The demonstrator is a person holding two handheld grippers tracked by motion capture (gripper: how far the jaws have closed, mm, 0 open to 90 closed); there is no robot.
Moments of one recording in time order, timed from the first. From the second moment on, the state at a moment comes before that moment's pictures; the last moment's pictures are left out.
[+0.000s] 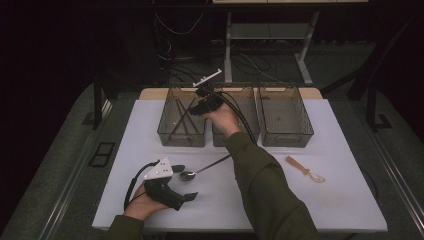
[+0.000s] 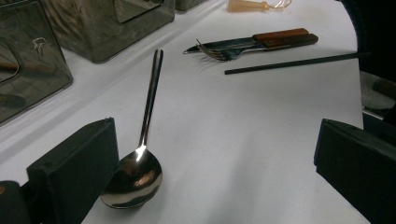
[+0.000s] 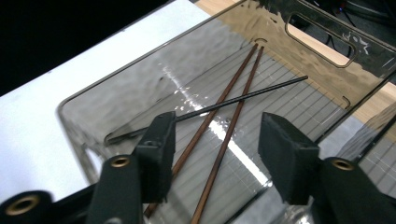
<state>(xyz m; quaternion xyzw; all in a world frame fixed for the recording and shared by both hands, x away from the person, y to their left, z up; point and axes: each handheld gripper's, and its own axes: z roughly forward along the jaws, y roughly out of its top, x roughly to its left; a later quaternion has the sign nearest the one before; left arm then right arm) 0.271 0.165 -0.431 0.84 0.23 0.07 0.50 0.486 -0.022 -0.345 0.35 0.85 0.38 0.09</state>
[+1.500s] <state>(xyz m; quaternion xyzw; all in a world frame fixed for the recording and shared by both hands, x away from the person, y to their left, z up) 0.269 0.166 -0.433 0.84 0.24 0.07 0.49 0.361 -0.184 -0.369 0.31 0.85 0.42 0.08</state>
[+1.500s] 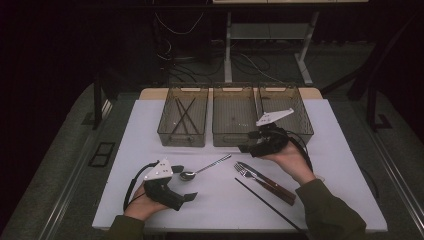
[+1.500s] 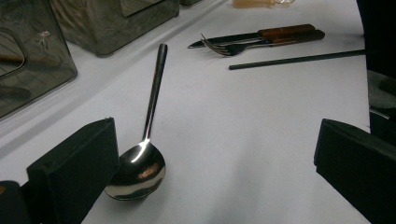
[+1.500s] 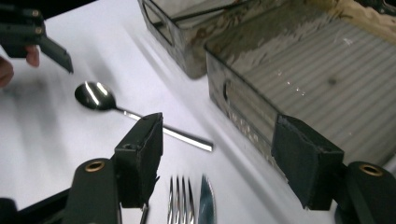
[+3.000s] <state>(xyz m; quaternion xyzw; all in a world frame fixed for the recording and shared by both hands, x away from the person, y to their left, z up) 0.268 0.165 -0.434 0.84 0.25 0.08 0.48 0.224 -0.267 -0.419 0.31 0.86 0.41 0.06</state>
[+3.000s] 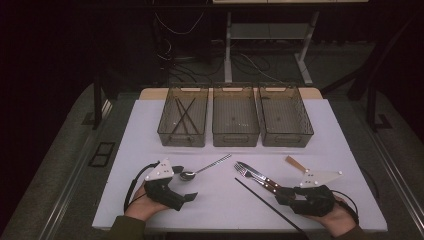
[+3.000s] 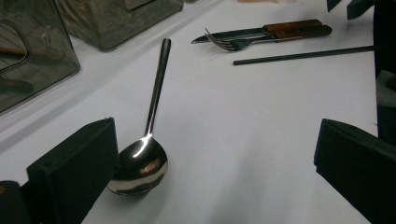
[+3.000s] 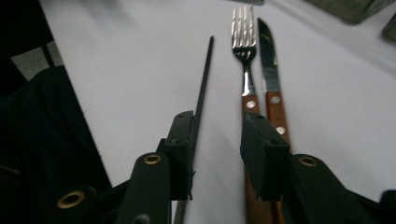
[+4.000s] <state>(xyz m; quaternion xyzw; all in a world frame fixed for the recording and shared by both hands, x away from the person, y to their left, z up) 0.267 0.165 -0.434 0.84 0.25 0.08 0.48 0.217 -0.245 -0.440 0.26 0.91 0.32 0.05</state>
